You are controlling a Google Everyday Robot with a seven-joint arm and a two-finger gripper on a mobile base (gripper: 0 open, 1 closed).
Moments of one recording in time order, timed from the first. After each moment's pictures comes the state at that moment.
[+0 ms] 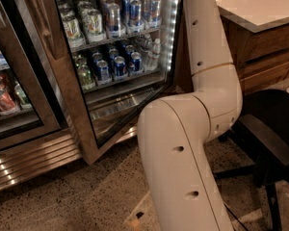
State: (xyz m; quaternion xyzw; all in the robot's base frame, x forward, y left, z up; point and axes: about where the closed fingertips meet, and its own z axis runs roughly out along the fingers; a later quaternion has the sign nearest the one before) arm 0.638 0.145 1.105 -0.67 0.31 0.44 0.51
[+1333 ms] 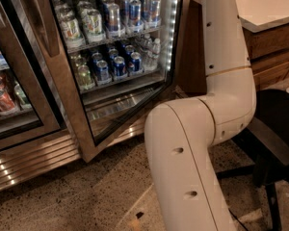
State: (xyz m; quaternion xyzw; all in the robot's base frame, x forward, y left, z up) arm 0.709 0.107 1.112 -0.63 0.42 0.31 0.57
